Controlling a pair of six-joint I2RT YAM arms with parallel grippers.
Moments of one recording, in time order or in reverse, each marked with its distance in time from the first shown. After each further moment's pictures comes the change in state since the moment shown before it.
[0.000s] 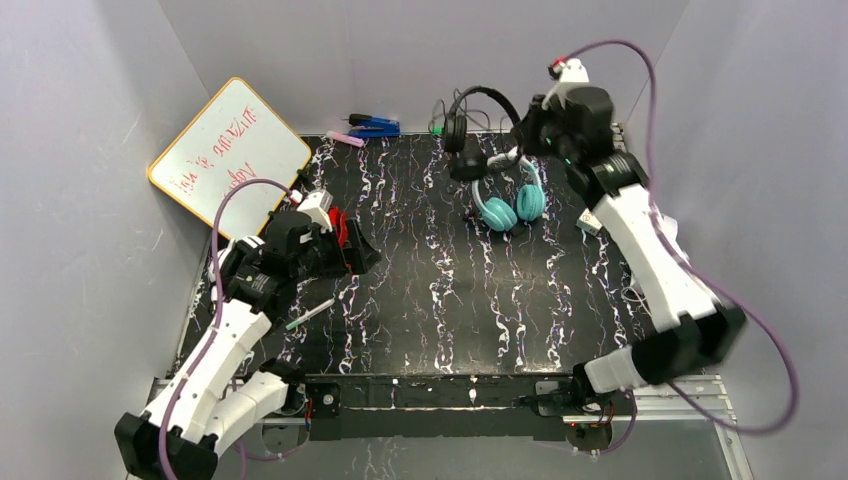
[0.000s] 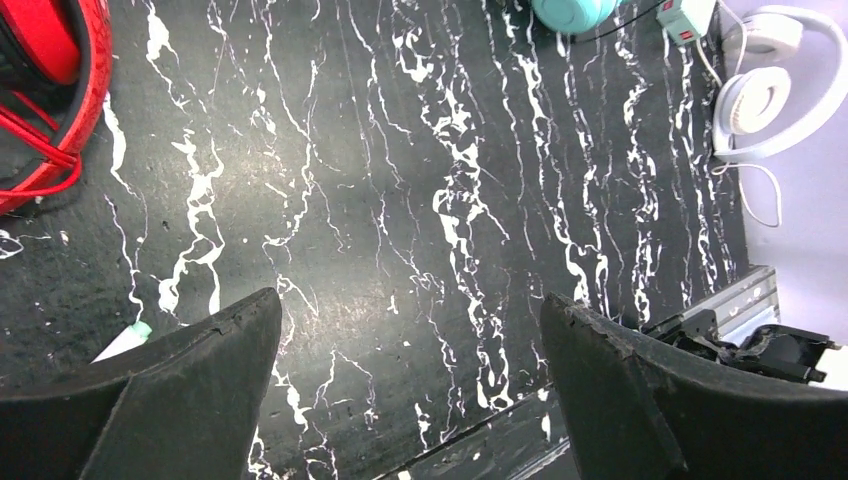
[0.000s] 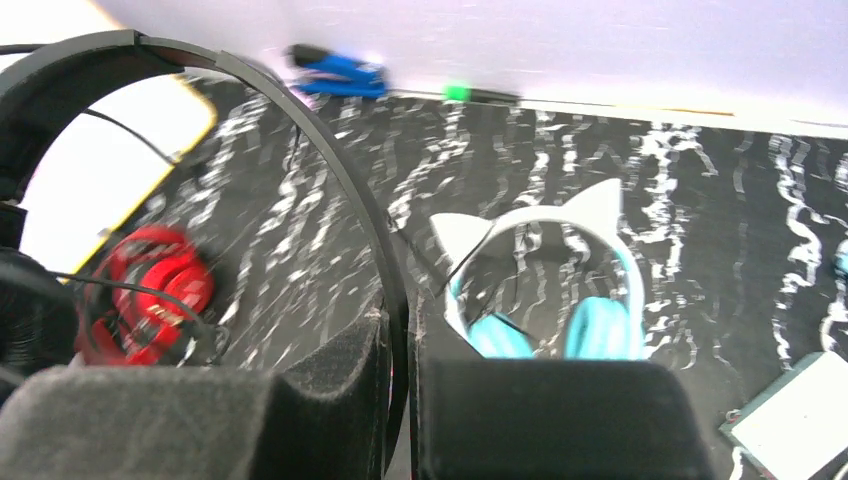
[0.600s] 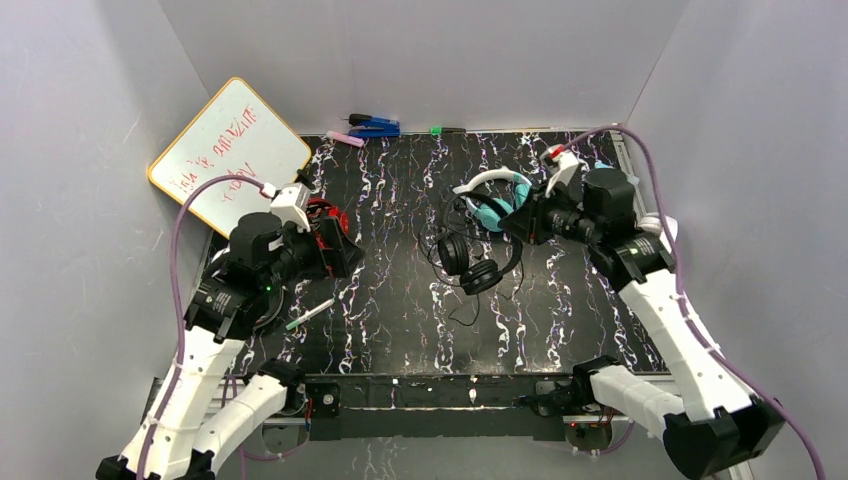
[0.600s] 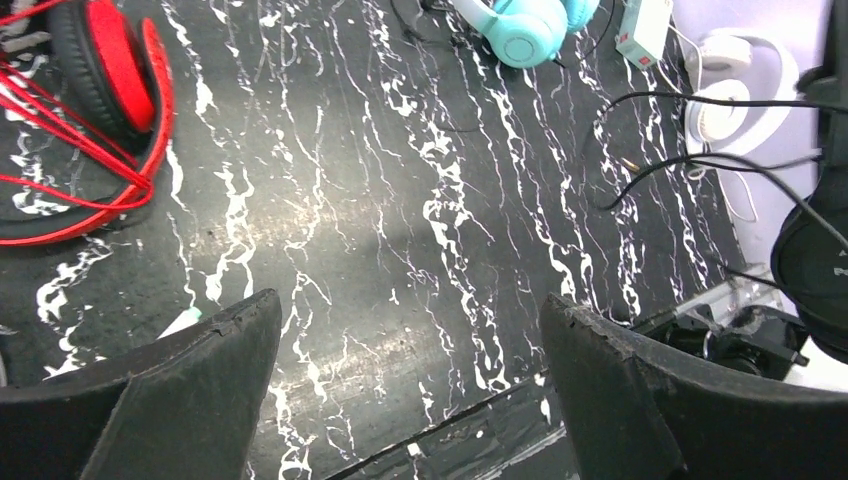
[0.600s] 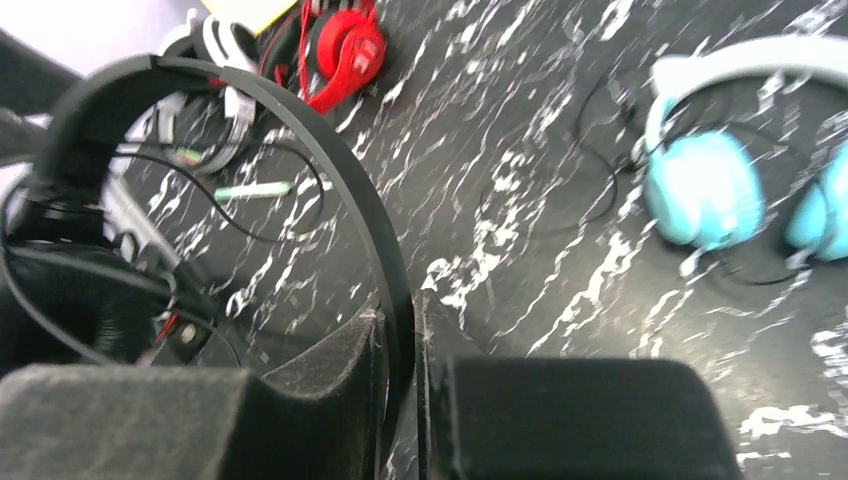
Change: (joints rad) left arm 0.000 -0.140 0.228 -0.260 -0.064 0.080; right arm 0.002 -0.560 -0.555 -0.026 -0.493 -0.008
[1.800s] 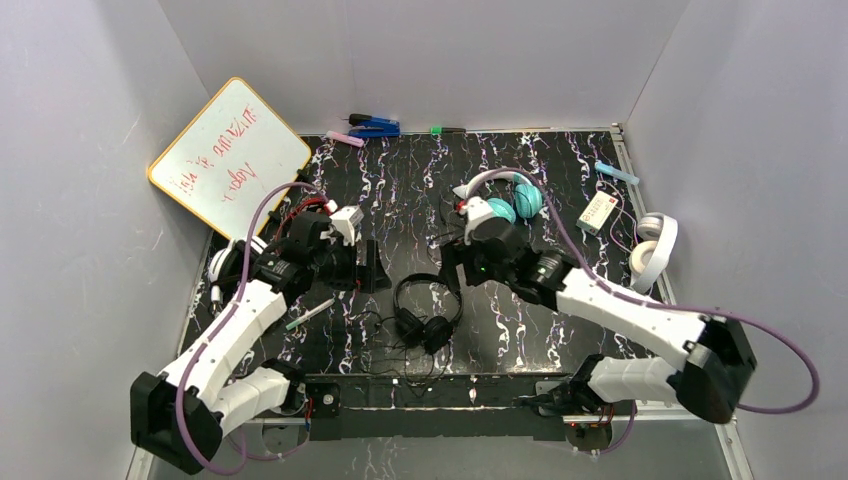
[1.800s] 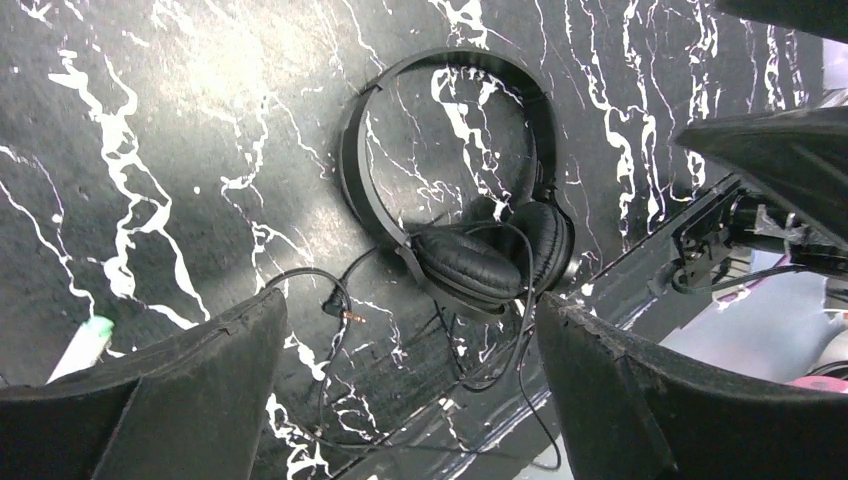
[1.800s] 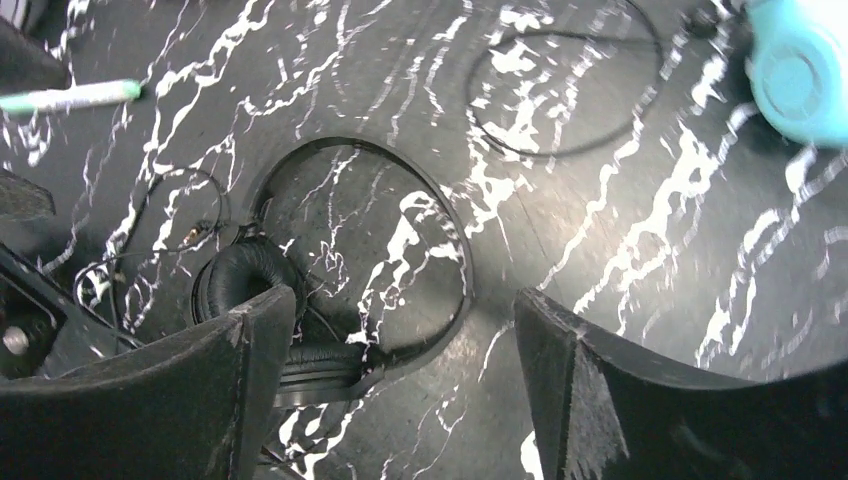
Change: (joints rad) left arm -0.020 0.249 -0.257 0.193 0.248 0.099; right arm 0.548 0.295 -0.165 0.161 0.551 0.055
